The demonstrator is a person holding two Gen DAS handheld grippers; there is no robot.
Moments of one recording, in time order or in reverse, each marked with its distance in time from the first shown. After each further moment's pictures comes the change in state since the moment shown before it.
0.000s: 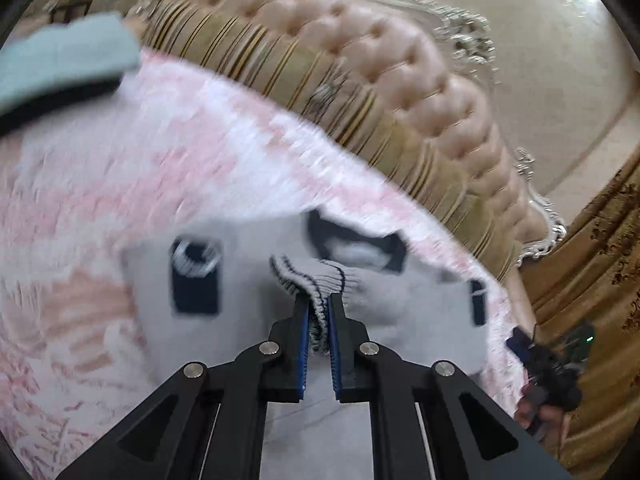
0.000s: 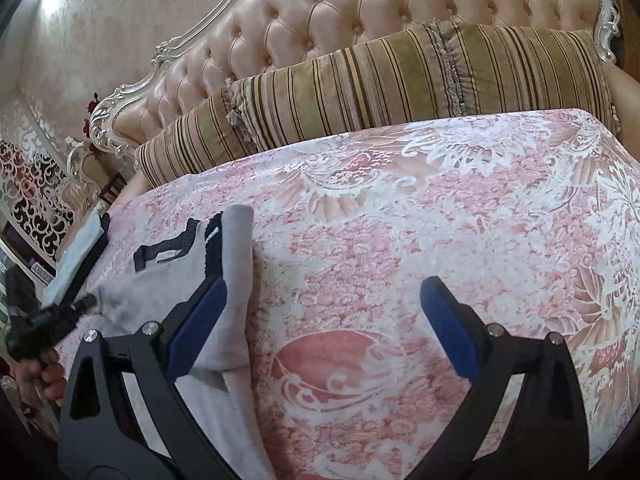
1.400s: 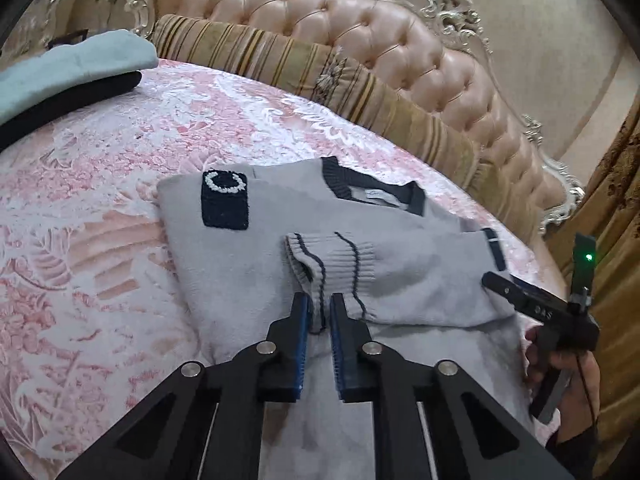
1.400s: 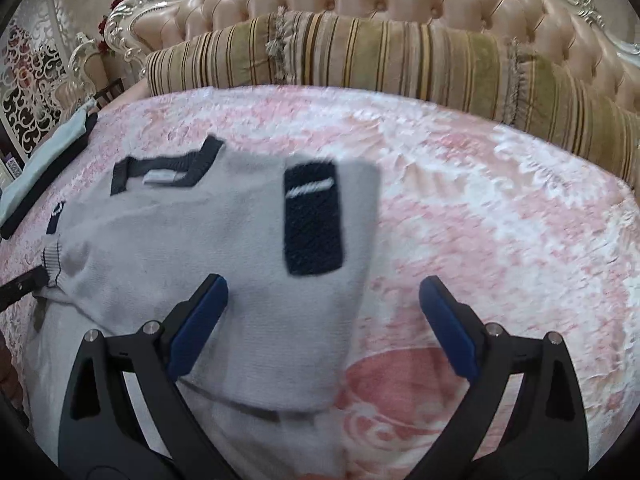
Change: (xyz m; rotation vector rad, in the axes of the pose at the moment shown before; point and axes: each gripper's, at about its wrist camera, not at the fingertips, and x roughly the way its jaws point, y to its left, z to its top) left arm -0.025 -0.005 -0.046 0.119 -0.040 0.086; right arm 0.059 0.073 -0.015 -0.306 0.109 -0.104
